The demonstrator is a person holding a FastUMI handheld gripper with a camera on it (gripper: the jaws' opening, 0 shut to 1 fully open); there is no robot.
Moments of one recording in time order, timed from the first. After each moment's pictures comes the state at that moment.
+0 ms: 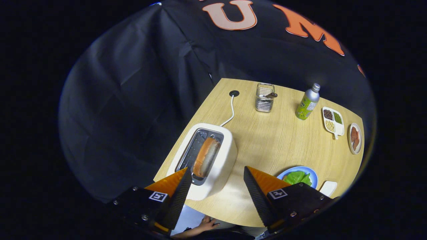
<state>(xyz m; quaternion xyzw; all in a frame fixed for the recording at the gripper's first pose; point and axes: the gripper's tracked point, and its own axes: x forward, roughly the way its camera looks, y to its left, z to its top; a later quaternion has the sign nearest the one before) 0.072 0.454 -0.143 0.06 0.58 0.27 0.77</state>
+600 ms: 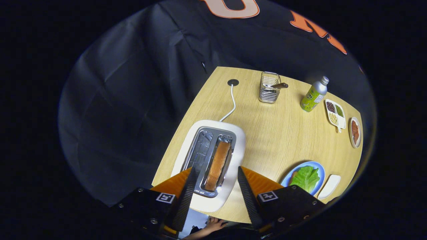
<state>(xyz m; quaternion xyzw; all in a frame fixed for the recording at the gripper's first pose) 0.070 0.490 -0.180 0.04 0.62 0.22 0.75</state>
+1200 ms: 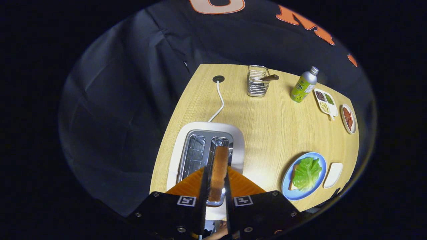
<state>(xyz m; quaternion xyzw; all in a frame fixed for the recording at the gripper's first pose) 0.075 0.502 -0.202 0.05 0.65 0.14 0.75</state>
